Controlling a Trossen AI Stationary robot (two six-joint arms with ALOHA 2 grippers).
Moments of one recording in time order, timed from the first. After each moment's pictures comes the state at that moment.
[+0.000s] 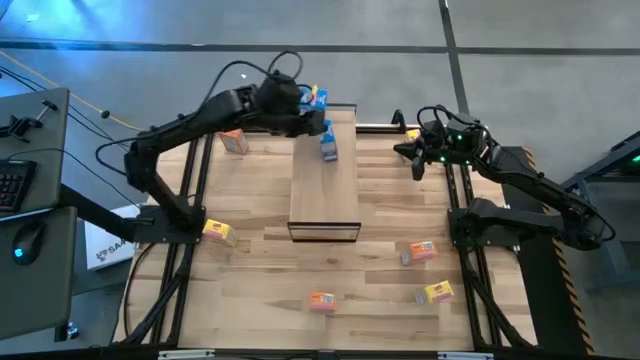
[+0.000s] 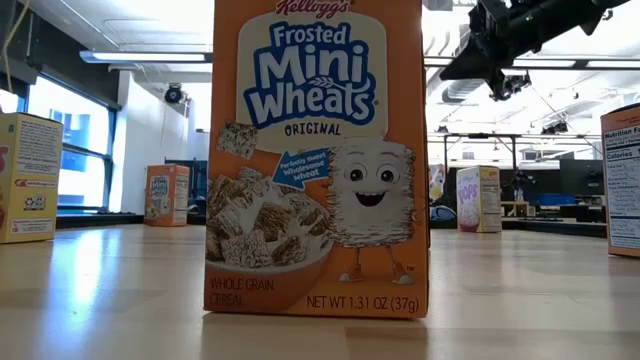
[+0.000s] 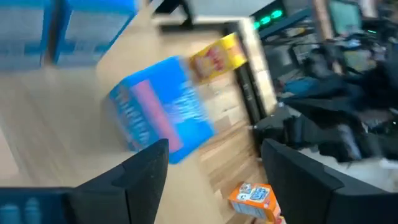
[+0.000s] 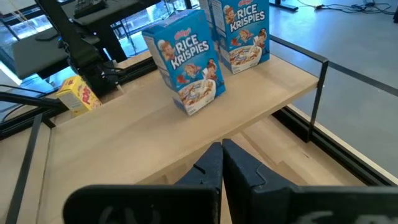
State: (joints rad) left arm 0.38 1.64 1.81 -0.84 0.02 -0.92; right arm -0.67 0.80 0.74 -0.32 -0.31 0.11
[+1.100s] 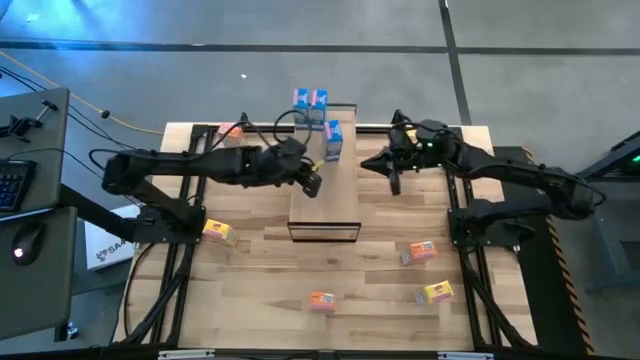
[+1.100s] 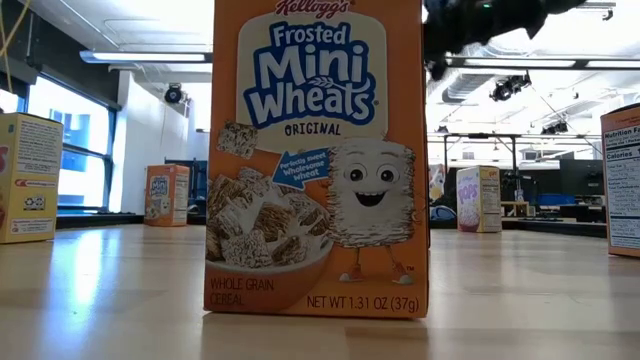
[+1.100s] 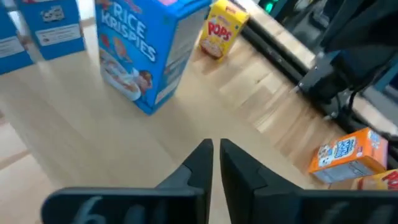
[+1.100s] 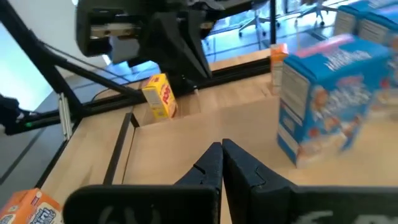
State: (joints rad) left arm 0.07 1.47 1.31 -0.50 -0.37 -0.67; right arm -0.41 1.08 0.83 -0.05 -0.39 0.08
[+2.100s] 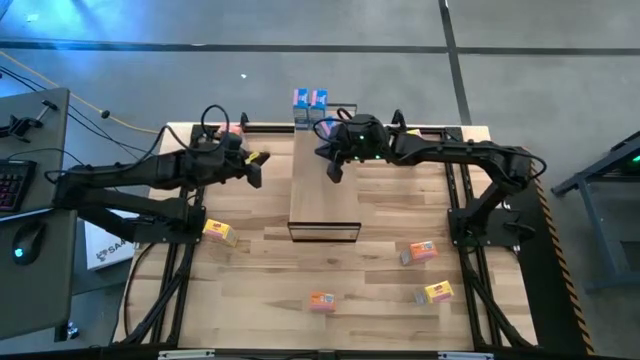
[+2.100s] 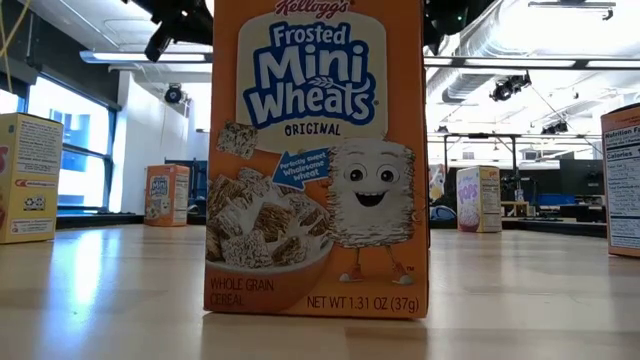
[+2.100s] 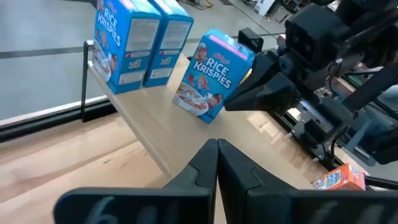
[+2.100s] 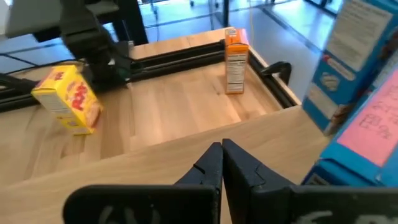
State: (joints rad) left arm 0.12 0.88 0.86 -0.39 -0.45 -0.64; right arm -0.33 1.64 1.25 -0.04 -0.12 0.03
